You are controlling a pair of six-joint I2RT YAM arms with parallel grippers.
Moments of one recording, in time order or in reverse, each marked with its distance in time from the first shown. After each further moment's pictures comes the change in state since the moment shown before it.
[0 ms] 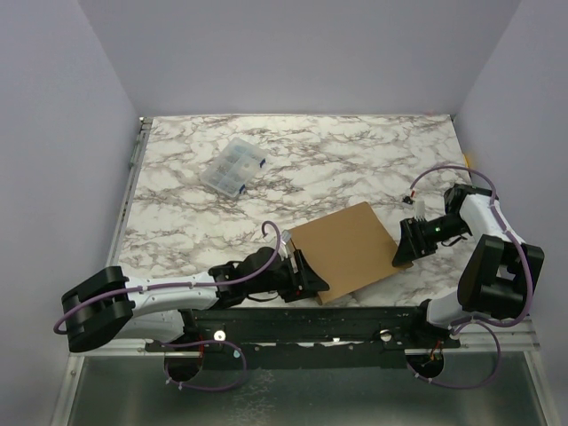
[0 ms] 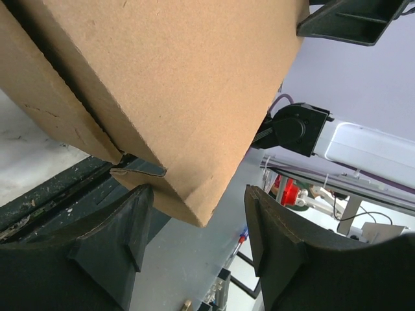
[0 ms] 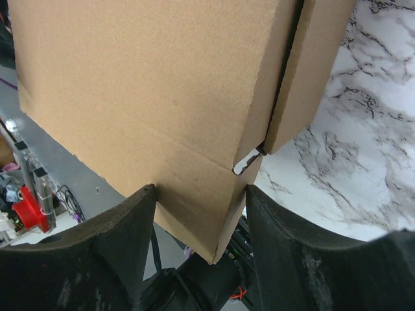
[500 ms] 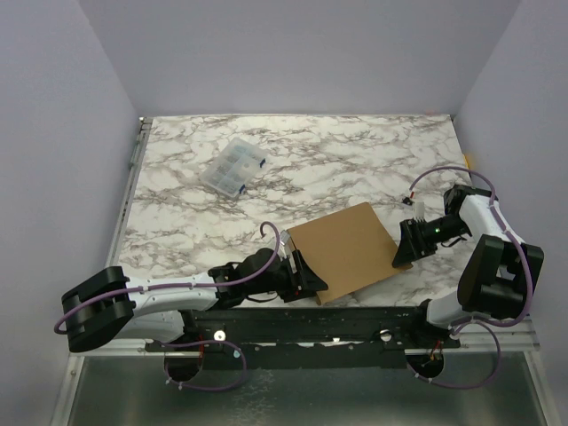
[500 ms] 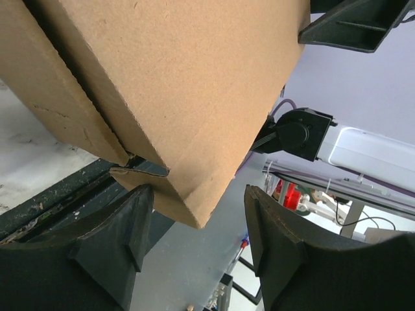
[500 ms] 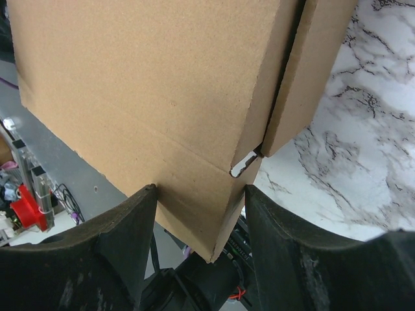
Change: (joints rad) left arm 0.000 0.000 -0.017 0.016 -0.019 0.000; right arm 0.000 0.000 -0.009 0.005 0.003 -0.007
